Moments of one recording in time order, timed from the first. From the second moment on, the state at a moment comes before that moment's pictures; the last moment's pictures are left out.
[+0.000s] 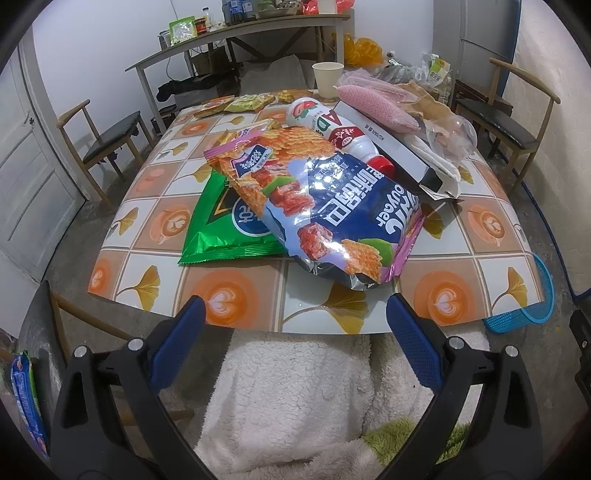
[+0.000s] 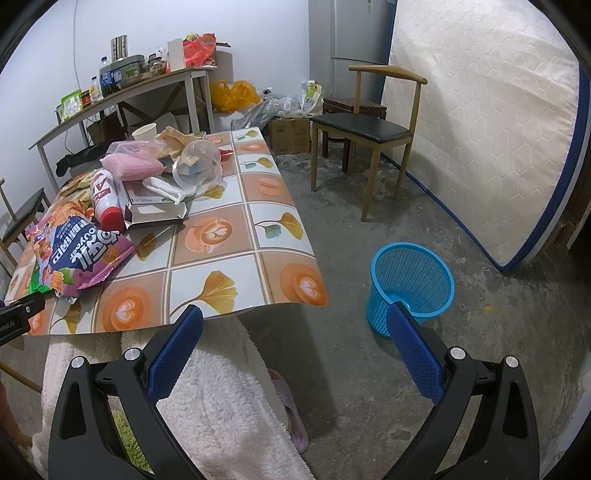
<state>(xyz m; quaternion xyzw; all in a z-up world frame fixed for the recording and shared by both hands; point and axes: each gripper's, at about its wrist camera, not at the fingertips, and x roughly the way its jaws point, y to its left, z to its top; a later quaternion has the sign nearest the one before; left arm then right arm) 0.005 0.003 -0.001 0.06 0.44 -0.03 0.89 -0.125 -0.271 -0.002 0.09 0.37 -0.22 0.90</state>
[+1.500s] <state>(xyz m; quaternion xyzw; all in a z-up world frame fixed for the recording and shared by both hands) 0.008 0.016 -0.001 0.06 0.44 -0.02 0.90 -0.122 -0.268 0.001 0.09 0.37 -0.22 0.90</state>
